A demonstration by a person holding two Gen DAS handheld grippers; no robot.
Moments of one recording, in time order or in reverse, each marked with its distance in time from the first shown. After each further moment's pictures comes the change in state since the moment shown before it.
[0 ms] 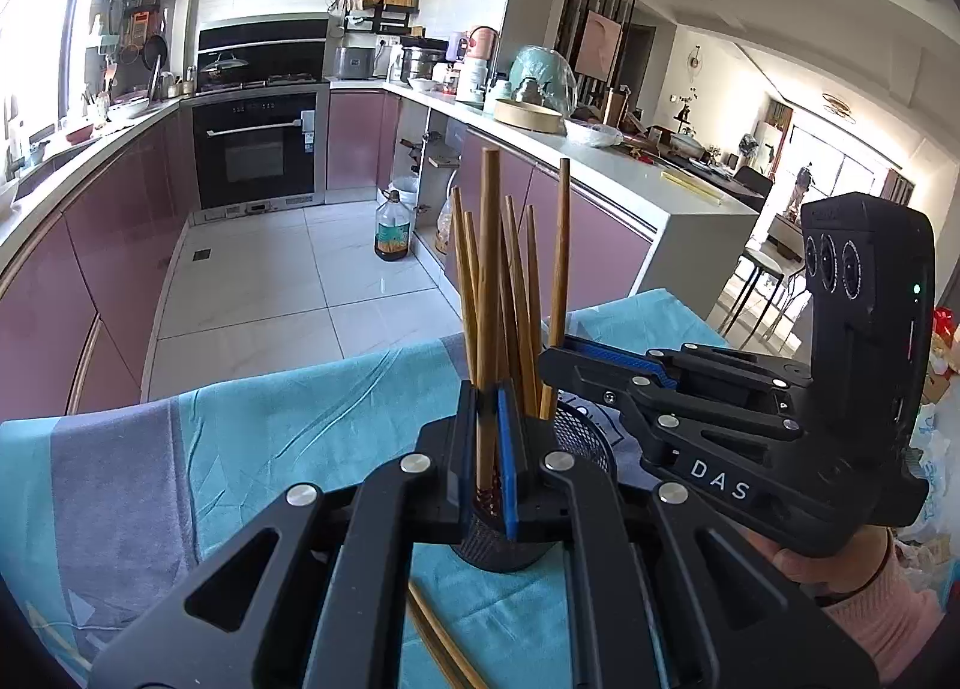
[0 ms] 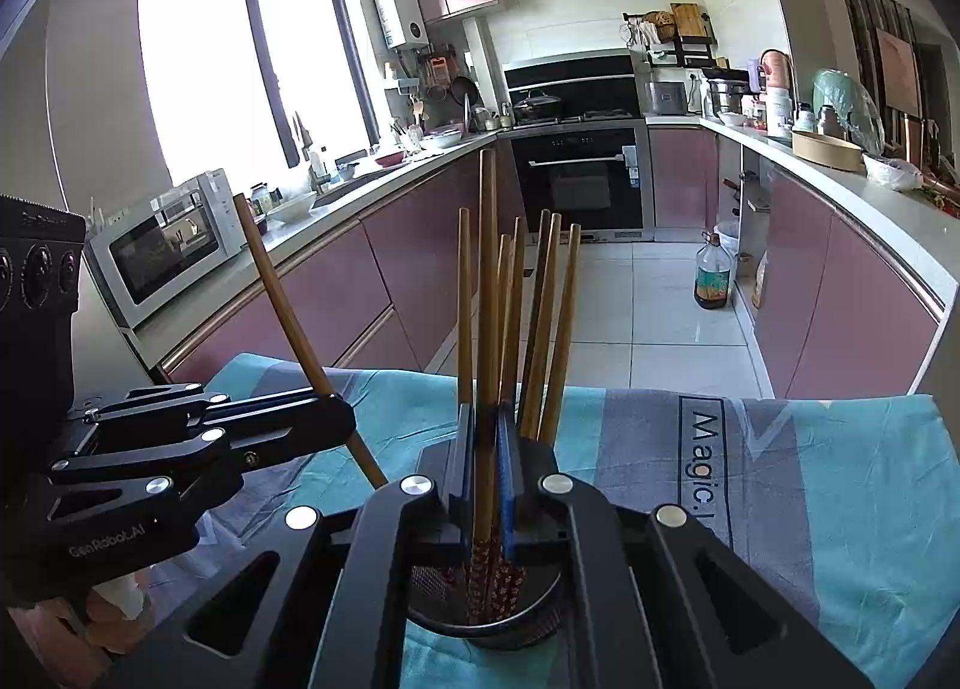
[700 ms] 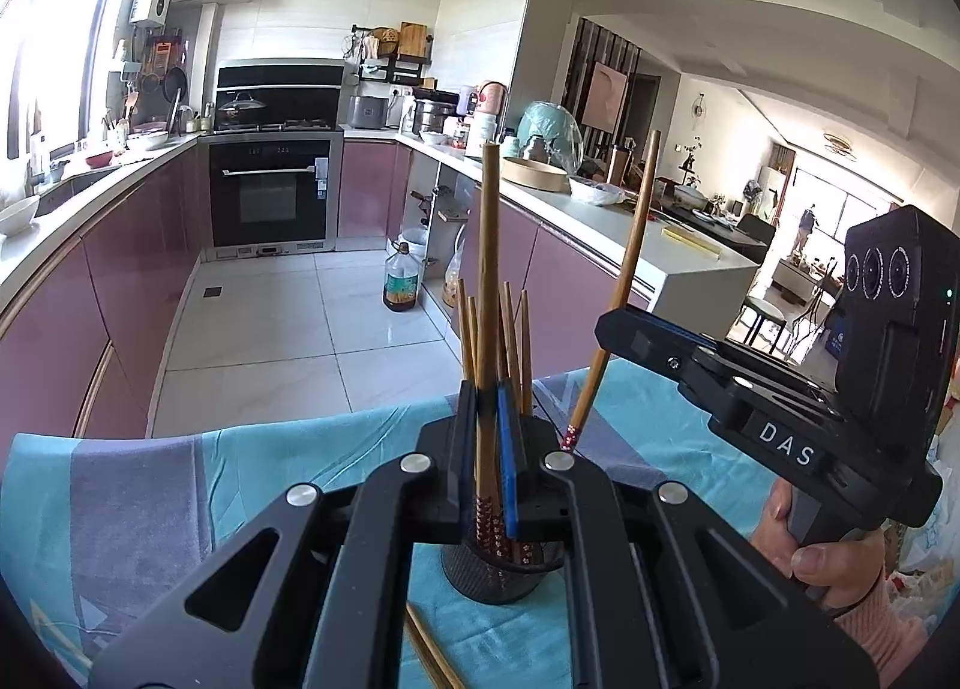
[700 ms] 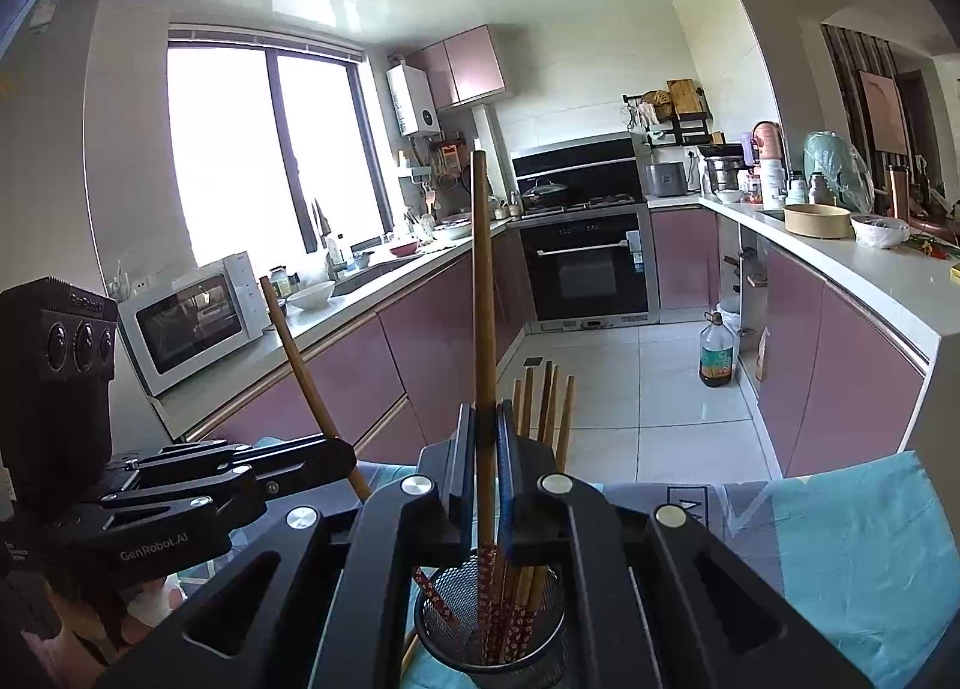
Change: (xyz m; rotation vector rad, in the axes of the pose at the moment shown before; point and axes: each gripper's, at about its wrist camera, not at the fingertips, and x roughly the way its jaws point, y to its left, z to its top) left arm -0.033 -0.015 -0.003 -0.016 -0.140 0.024; right arm -0.051 0.000 0.019 -0.001 -0.224 0.028
